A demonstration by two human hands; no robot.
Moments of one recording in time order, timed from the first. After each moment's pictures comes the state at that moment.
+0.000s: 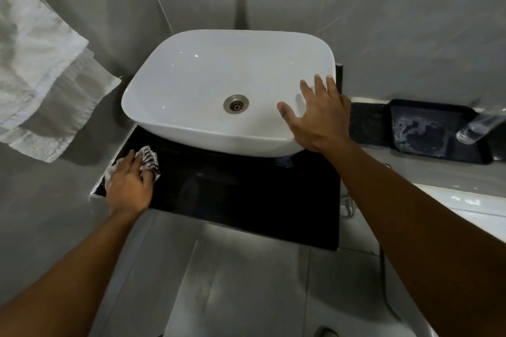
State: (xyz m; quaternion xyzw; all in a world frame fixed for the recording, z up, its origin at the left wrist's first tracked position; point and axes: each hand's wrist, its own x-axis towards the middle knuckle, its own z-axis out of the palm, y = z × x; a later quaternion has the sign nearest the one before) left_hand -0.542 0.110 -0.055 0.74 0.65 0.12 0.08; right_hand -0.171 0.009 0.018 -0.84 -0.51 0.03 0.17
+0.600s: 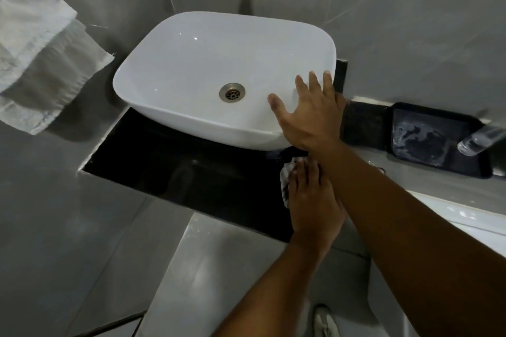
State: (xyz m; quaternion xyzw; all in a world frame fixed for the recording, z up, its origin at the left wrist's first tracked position) left_hand -0.236 -0.099 -0.071 0.86 0.48 0.09 0.17; right_hand -0.170 0.008 0.016 -0.83 -0.52 0.03 0.19
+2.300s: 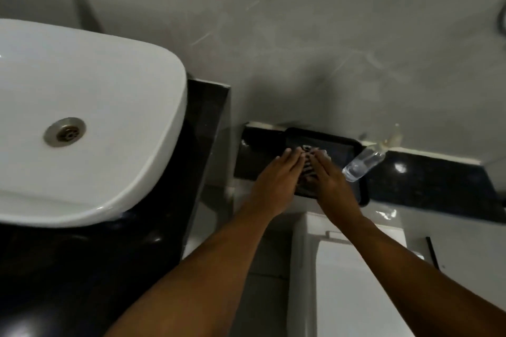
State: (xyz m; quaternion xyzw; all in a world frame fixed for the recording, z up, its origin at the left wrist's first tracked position) left_hand 0.015 -0.031 -0.121 0.95 0.24 0.10 0.17; right_hand 0.138 -0.134 -0.113 -0.81 -0.57 0.04 0.11
